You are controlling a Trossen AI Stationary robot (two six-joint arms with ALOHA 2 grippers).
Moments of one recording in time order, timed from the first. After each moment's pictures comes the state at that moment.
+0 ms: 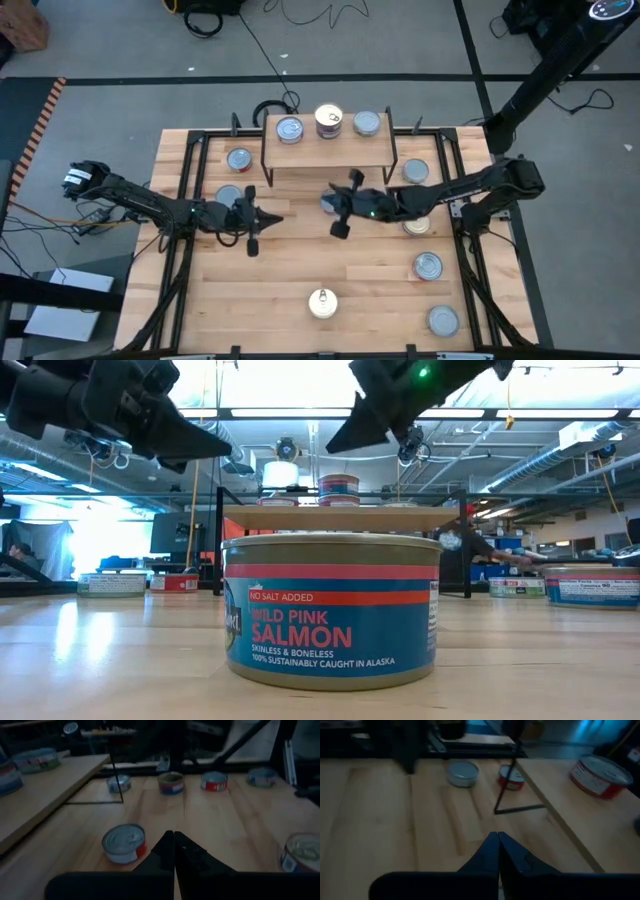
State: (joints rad) left arm -0.23 0.98 0.31 0.48 -0.35 -0.01; right arm 0.11 1.55 1.02 0.02 0.47 0.06
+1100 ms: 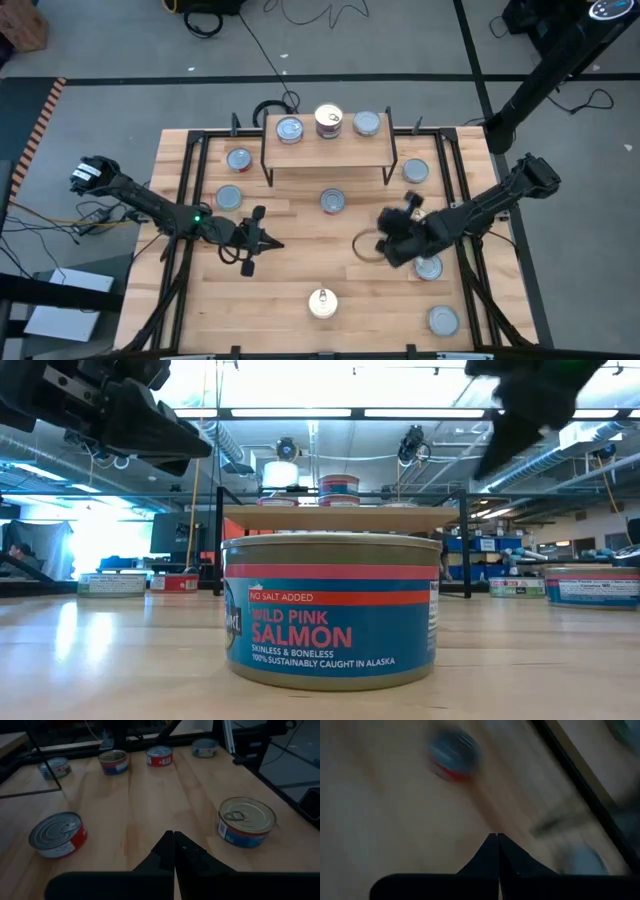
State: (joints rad) left arm -0.36 1.09 0.37 0.40 -0.24 -0.03; right arm 0.42 1.42 1.03 -1.04 0.74 0.85
